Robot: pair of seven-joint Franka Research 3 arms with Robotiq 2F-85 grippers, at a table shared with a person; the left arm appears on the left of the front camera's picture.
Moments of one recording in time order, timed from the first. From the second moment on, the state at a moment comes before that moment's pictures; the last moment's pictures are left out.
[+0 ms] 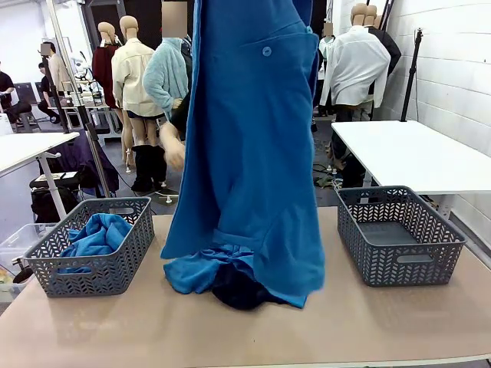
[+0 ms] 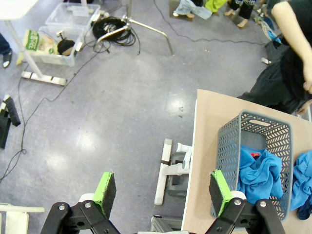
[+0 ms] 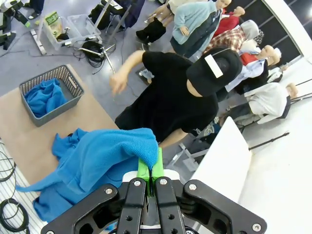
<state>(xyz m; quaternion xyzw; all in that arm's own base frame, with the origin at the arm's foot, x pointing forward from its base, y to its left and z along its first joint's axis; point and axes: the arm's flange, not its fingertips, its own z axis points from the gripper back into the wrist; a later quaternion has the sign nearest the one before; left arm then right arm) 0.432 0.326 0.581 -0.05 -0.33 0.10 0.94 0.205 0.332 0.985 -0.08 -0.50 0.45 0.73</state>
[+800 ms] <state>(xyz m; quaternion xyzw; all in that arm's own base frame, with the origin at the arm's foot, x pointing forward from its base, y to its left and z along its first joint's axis) 0.432 0.326 0.581 -0.05 -0.33 0.10 0.94 0.205 0.332 0.985 -0.08 -0.50 0.45 0.73</state>
